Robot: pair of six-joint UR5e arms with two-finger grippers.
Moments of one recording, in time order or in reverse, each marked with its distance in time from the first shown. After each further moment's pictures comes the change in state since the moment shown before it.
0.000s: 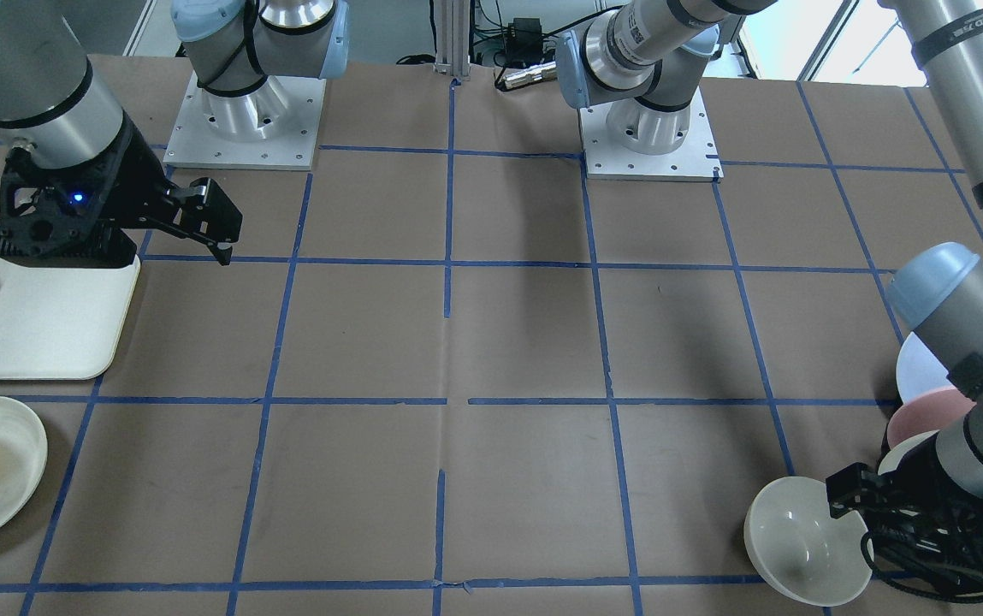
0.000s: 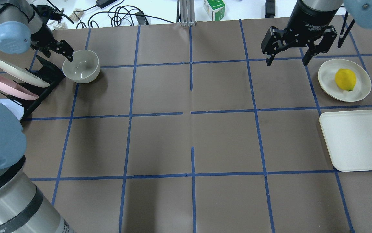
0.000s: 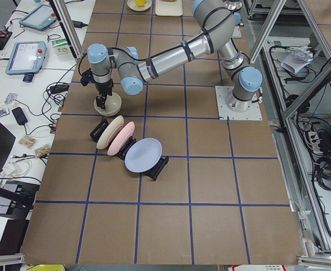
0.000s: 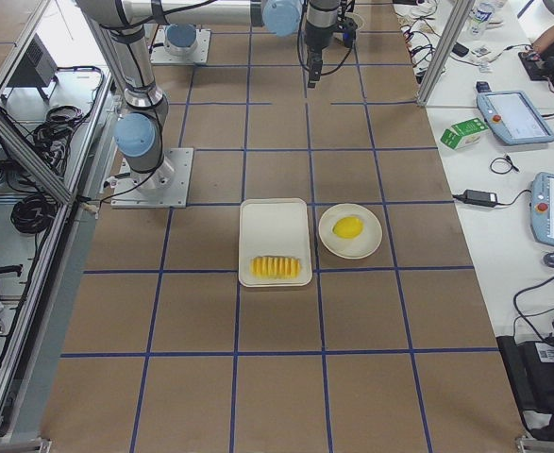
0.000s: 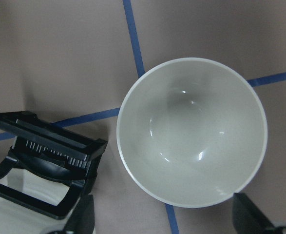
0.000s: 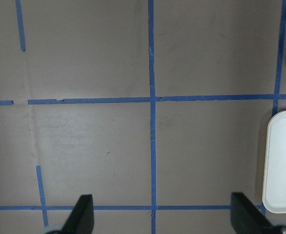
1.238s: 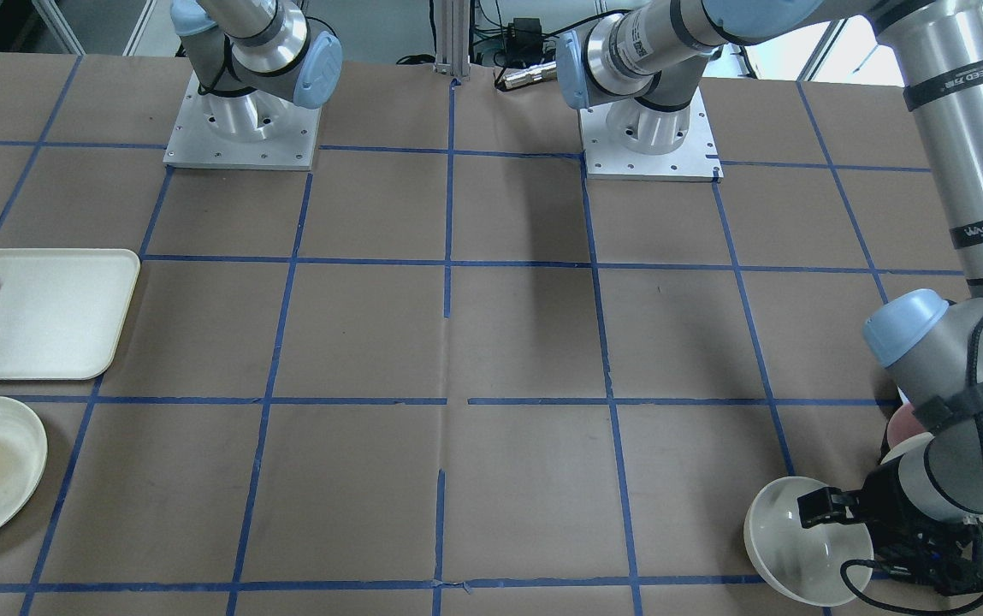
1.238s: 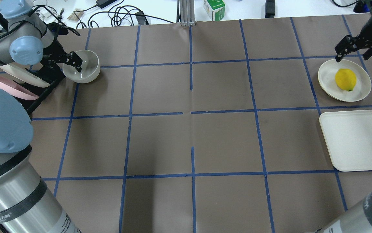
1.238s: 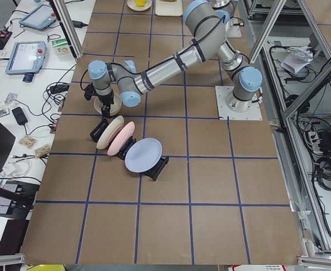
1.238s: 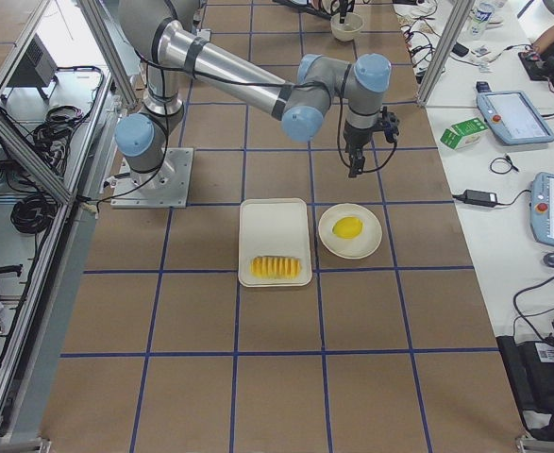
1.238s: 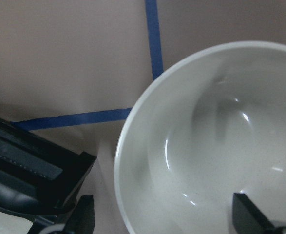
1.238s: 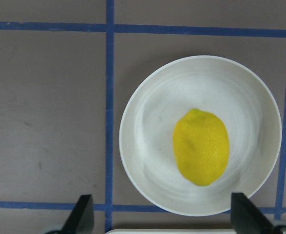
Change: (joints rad) left arm 0.007 -0.072 -0.021 0.014 -0.009 -0.164; right arm -0.422 0.321 0.003 -0.427 -0.027 -0.485
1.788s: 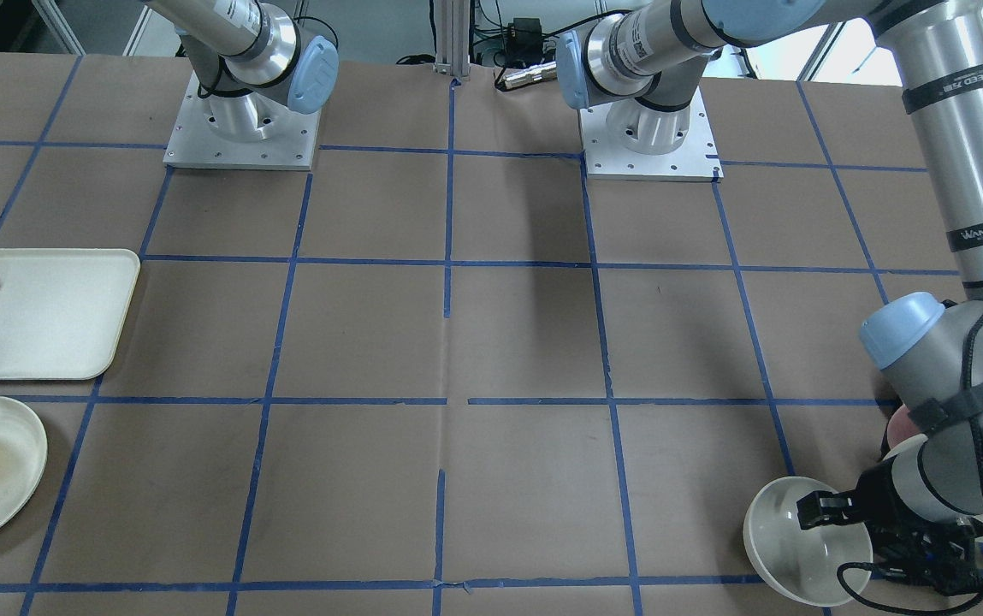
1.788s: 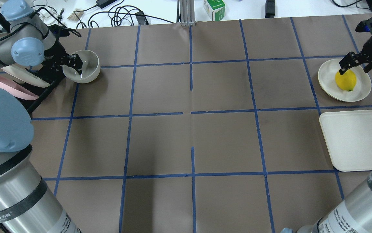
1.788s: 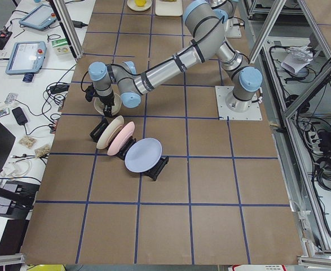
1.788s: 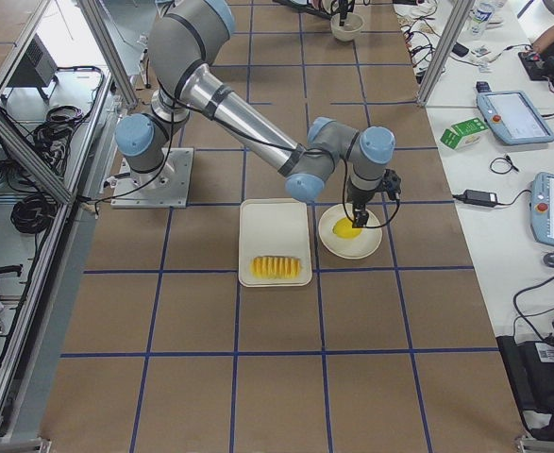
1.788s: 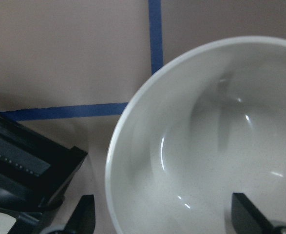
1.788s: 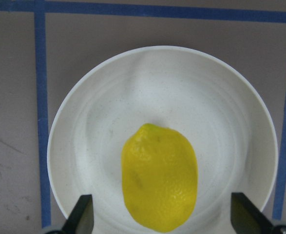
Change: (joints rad) left arm 0.000 -0.005 -0.006 -0.003 -0.017 -0.035; right arm -0.060 0.131 0.000 -0.091 0.005 -0.070
